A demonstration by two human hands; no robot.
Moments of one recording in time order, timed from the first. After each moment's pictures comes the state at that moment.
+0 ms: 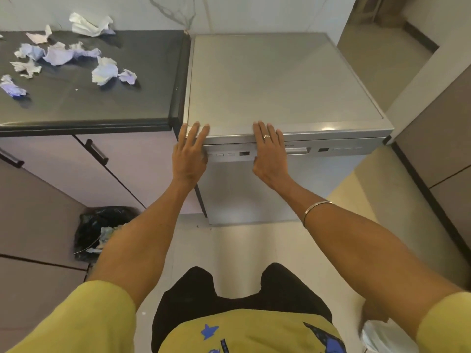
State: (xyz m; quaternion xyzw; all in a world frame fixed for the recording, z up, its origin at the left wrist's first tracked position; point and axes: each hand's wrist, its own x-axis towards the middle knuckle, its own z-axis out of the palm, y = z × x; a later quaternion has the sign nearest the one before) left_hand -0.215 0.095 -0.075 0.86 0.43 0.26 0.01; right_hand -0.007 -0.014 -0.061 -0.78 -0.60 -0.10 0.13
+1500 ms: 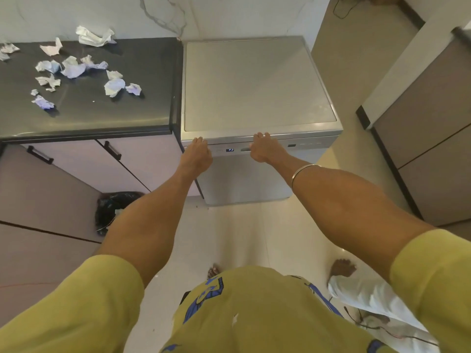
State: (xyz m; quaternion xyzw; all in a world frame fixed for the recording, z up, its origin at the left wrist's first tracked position) left_hand -0.196 0.019 0.061 0.85 0.49 0.03 0.20; right_hand 0.010 -0.064 0.090 -0.80 -0.56 0.16 -0.10
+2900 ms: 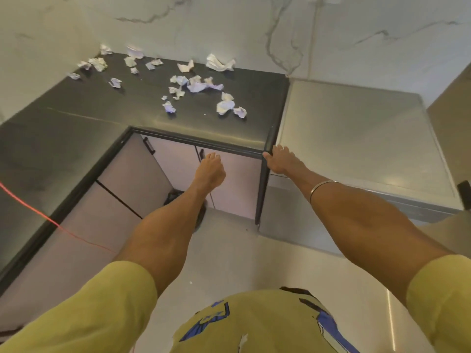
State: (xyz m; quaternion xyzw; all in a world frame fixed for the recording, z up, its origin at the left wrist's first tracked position) left_hand -0.400 0.092 0.084 0.76 0.63 0.10 0.16; right_hand -0.163 0.084 0.112 -0.74 -0.65 0.19 -0.01
